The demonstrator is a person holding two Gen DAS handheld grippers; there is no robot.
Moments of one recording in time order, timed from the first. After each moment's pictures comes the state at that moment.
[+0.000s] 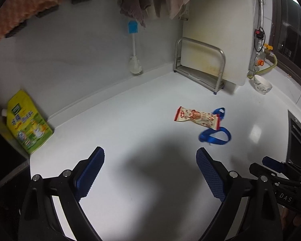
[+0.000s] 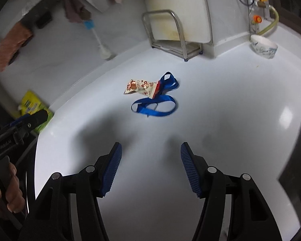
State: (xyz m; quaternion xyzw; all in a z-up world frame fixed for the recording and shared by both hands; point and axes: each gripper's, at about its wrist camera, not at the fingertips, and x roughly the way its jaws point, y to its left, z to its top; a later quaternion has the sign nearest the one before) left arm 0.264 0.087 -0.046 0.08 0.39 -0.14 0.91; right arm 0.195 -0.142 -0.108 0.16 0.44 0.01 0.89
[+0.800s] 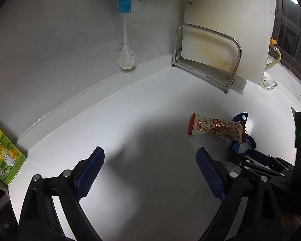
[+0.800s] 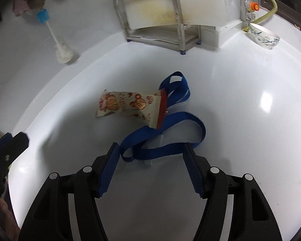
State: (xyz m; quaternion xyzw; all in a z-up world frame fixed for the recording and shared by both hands) left arm 0.357 0.092 -0.096 0.08 0.40 -0.19 0.89; right arm 0.306 -0.117 -0.167 0.17 0.45 -0.12 0.87
